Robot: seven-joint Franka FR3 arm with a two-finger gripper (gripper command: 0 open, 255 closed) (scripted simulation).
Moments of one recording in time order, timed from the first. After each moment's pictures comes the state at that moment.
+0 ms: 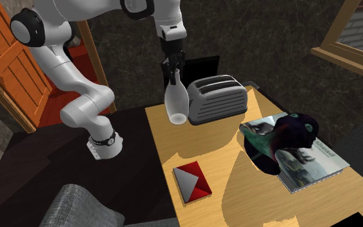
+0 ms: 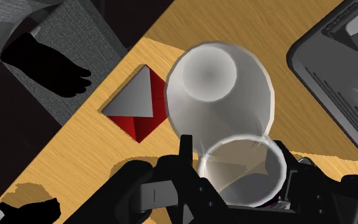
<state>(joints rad) 0.12 -0.58 0.35 -2.08 0.16 1.64 0.28</state>
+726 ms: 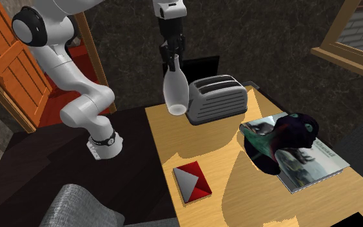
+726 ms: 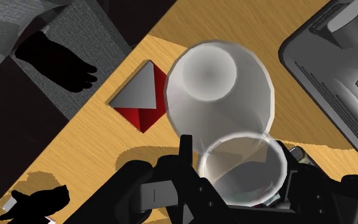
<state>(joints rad) 0.10 -0.53 0.34 -1.89 0.14 1.50 0.29</state>
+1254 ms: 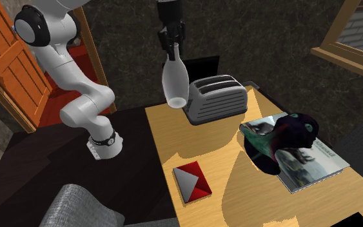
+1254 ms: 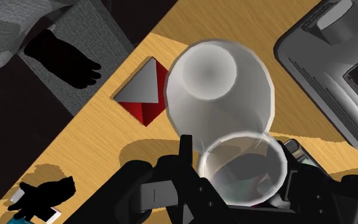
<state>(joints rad) 0.09 -0.47 0.34 -1.72 0.13 1.40 0.30</state>
